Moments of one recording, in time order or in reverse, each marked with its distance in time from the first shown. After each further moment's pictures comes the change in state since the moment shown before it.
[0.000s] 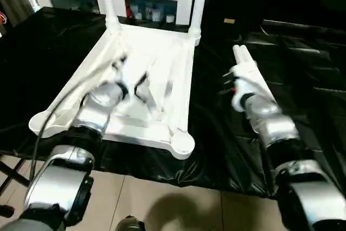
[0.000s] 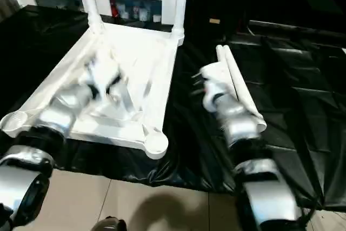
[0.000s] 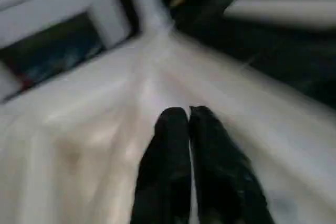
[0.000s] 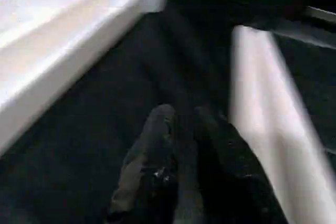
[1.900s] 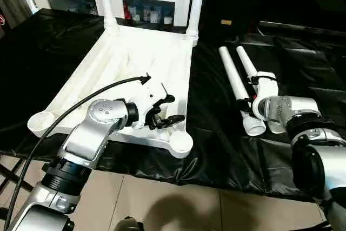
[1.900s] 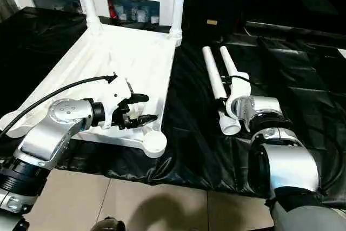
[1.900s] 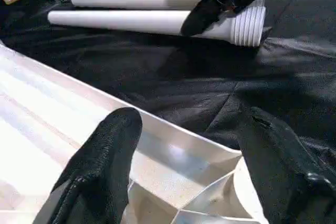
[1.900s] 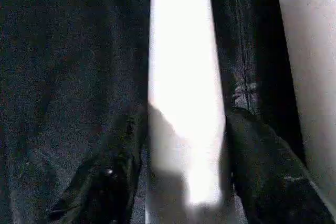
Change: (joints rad) left arm 0.227 0.103 -0.171 -0.519 -0.092 0.344 -0.318; right arm -0.207 -0.089 -0.099 0.427 0.070 0.344 0.081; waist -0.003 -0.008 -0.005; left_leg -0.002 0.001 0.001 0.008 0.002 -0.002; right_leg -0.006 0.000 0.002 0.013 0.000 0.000
